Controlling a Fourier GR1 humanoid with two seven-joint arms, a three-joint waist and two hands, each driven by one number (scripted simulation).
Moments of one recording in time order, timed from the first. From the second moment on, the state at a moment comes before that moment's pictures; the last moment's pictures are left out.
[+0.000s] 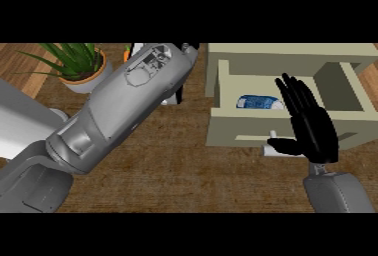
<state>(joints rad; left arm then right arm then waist) -1.38 0.13 -0.60 -0.61 0.63 0.82 0.03 -0.22 -0.18 0.06 -1.52 1.05 -0.19 -0.06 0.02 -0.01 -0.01</state>
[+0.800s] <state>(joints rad) -1.23 0.35 -0.63 -0.93 0.57 0.78 0.20 -0.49 -0.18 -0.05 -1.06 1.20 -0.47 -0.11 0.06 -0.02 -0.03</state>
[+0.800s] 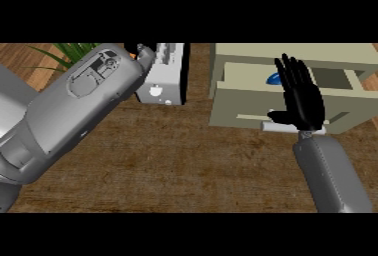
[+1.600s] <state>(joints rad) -1.03 0.48 -0.63 -1.18 0.53 0.77 0.27 -0.86 -0.19 -0.19 -0.52 1.22 -0.70 -0.11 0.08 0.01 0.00</state>
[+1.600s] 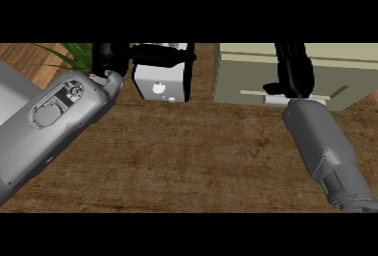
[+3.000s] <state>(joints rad) -0.78 0.54 -0.59 -1.38 0.47 0.76 0.22 -1.11 -0.19 -0.43 -0.28 1.00 -0.63 -0.38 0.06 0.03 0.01</state>
